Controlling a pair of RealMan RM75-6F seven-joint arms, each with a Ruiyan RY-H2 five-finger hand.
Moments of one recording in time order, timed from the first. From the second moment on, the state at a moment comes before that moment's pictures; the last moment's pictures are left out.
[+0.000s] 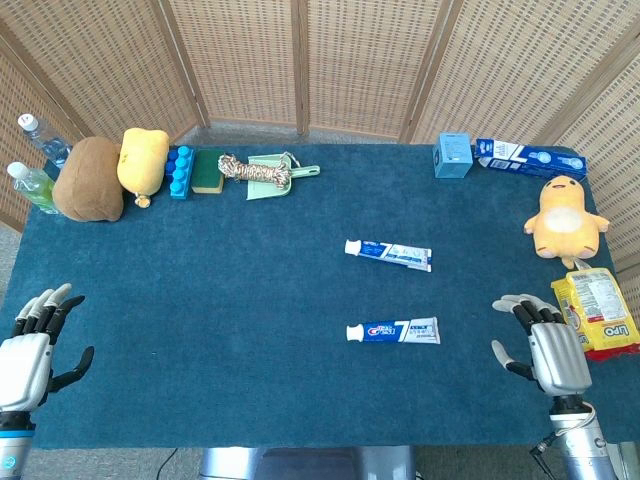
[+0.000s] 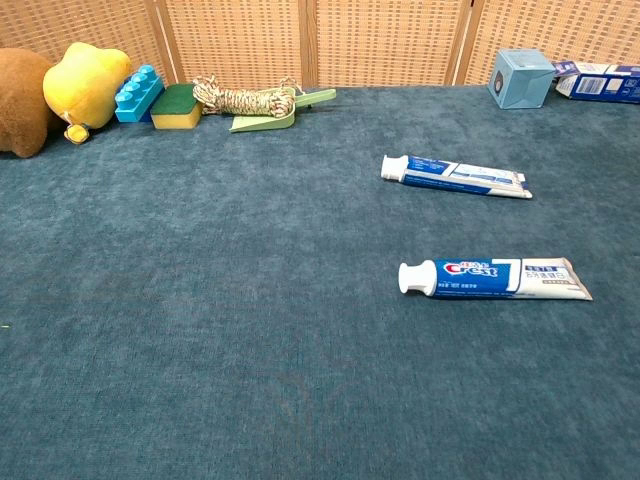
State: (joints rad) left arm -0.03 -1.11 -0.02 -1.96 1.45 1.51 0.18; right arm 0.13 -1.18 0.07 -1.78 -1.49 1.45 -0.06
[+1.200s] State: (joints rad) left arm -0.08 -1.06 -0.05 -1.98 1.48 1.47 0.15; right arm 0.28 -1.22 0.10 -1.88 -1.46 1.24 -0.22
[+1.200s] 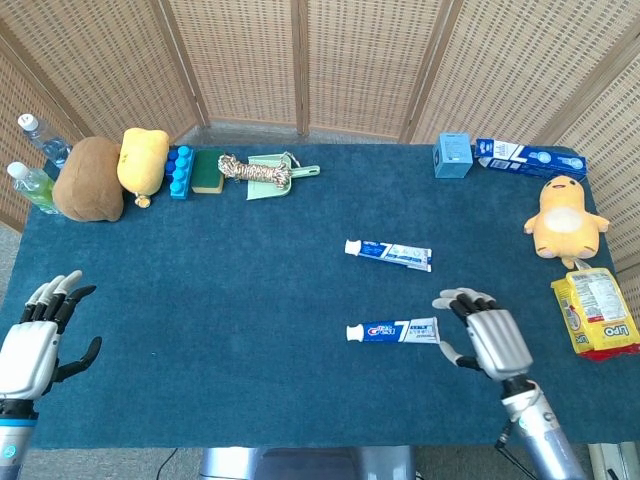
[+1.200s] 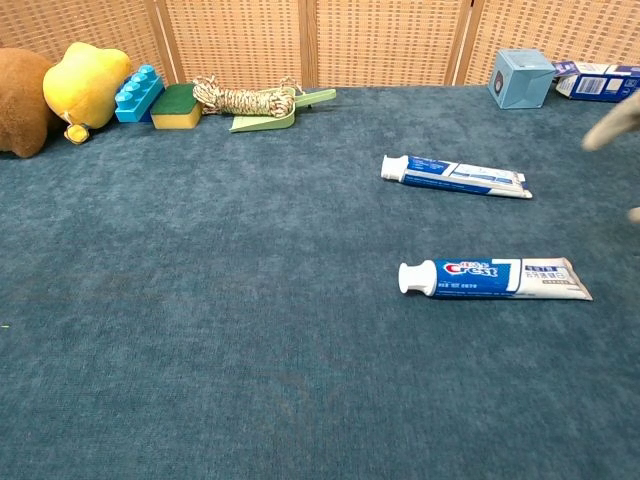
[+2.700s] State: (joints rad) left arm -0.14 -1.02 -0.06 -1.99 1.46 1.42 0.14; right arm 0.46 -1.49 0.10 -1.68 -1.07 1.08 -0.53
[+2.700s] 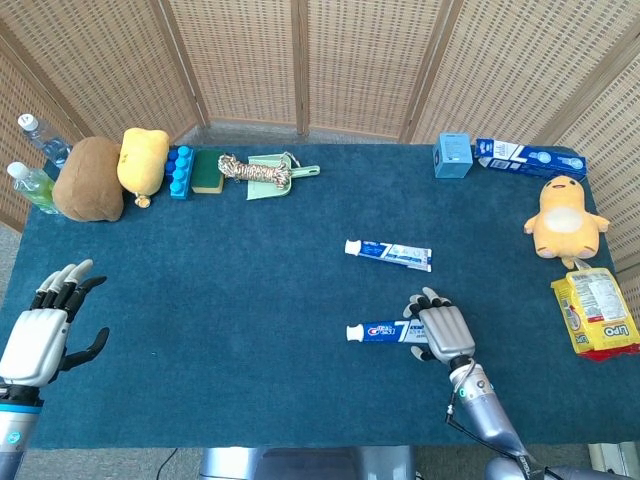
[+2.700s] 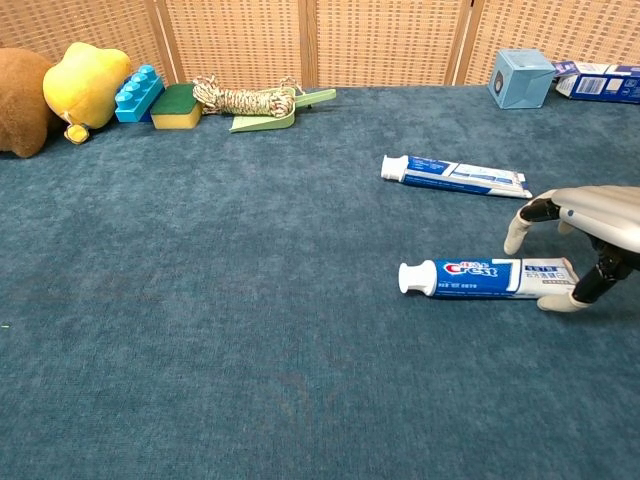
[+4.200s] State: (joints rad) left arm -0.09 -1.00 -0.03 -1.99 1.49 1.48 0.08; right arm 0.56 -1.49 0.14 -1.67 -0.98 0.99 -0.40
